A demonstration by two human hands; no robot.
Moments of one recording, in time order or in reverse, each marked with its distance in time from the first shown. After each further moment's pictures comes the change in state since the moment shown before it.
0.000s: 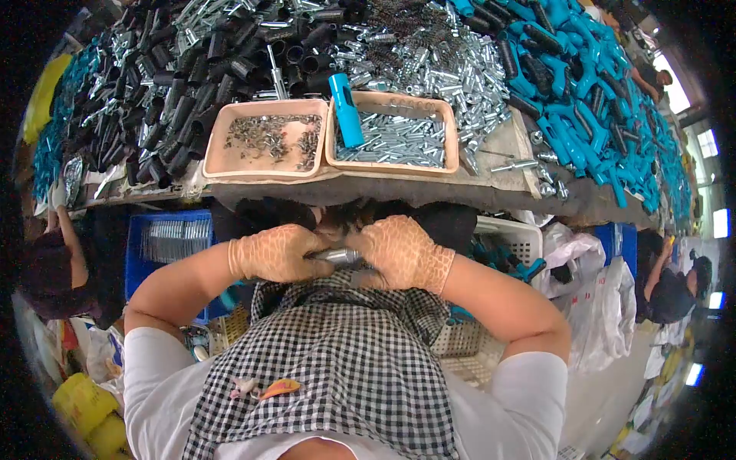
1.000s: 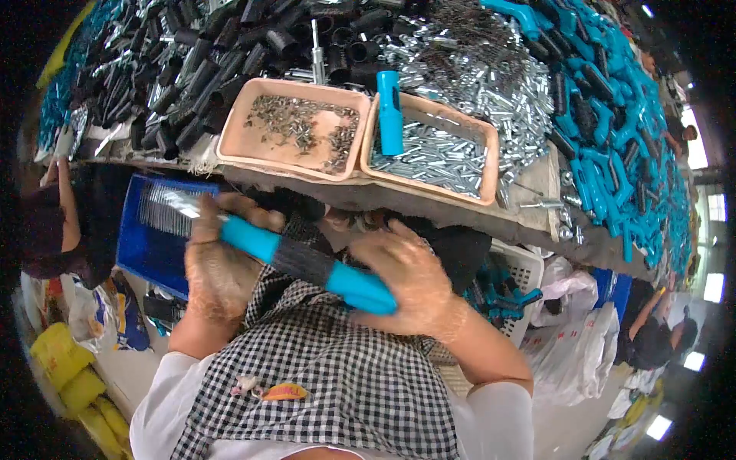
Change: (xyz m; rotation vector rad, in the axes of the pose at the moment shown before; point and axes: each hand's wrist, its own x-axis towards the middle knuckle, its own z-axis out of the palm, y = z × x) left_hand -0.052 0.013 0.022 -1.895 1.258 0.241; right_hand 0.019 -0.037 -0.037 0.269 0.079 0.142
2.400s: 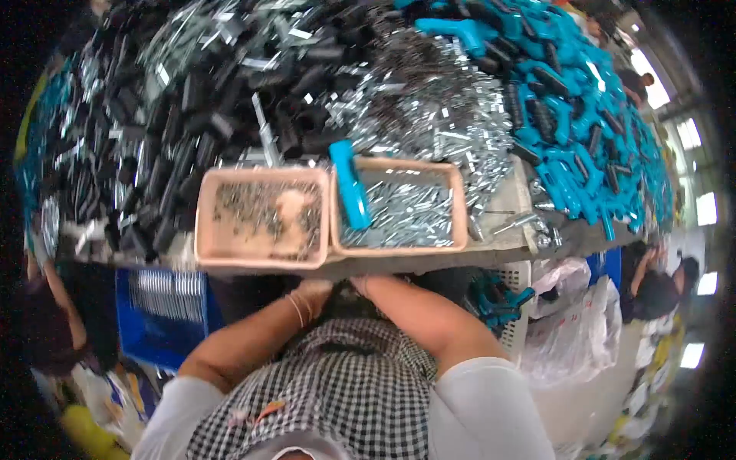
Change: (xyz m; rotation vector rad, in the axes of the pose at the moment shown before) left_hand 0.160 -0.203 -0.167 1.216 -0.446 -0.029; right_hand 0.065 0.207 0.203 0.140 0.055 0.827
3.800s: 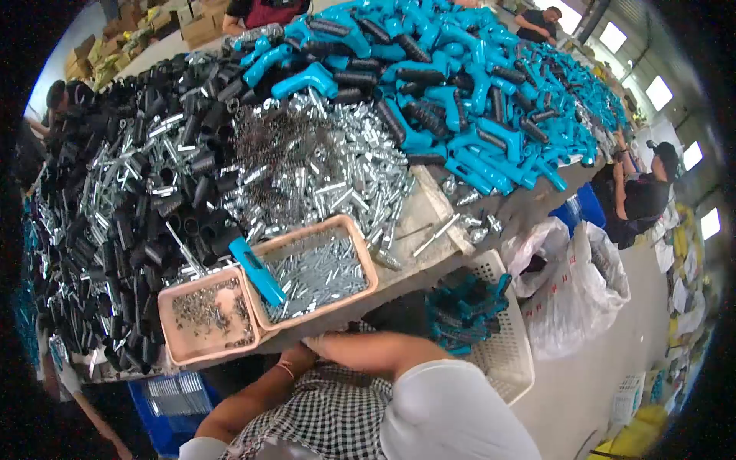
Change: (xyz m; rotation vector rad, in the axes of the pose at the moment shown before) left_hand 0.005 0.007 -0.004 1.164 -0.682 -0.107; right_hand -0.013 -0.027 0.024 -0.143 -0.274 -0.058
